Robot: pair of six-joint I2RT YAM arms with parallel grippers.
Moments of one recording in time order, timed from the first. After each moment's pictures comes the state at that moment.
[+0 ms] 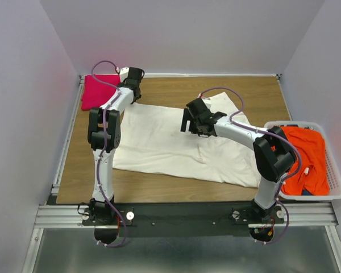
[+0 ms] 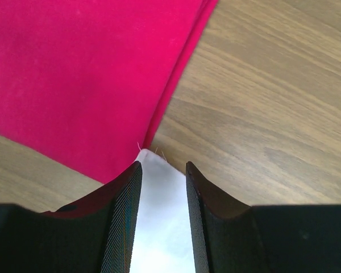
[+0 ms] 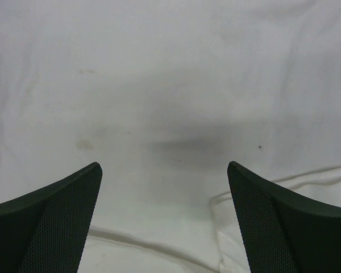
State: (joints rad) left arm -0.18 2.30 1.90 -0.45 -0.45 -0.52; right arm 0.65 1.83 1.27 -0.36 0.27 0.66
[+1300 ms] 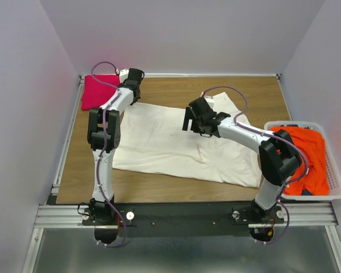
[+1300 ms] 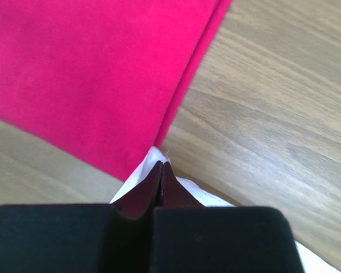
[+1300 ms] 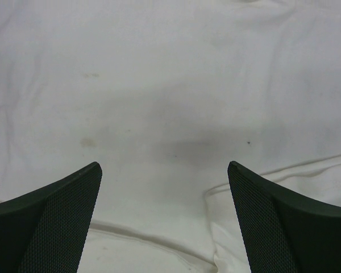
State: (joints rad) left arm -0.18 2.32 1.91 -0.50 -0.48 -0.53; right arm 0.65 1.78 1.25 -0.36 0.29 0.65
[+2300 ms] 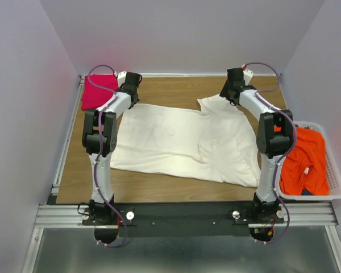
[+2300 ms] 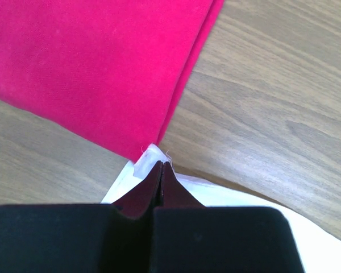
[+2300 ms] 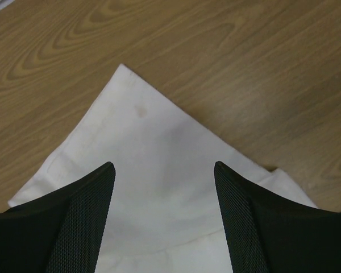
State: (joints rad) left arm -0.18 2.19 1.70 -0.36 -0.45 -0.51; right arm 0.20 2.09 1.65 -0.36 0.39 0.54
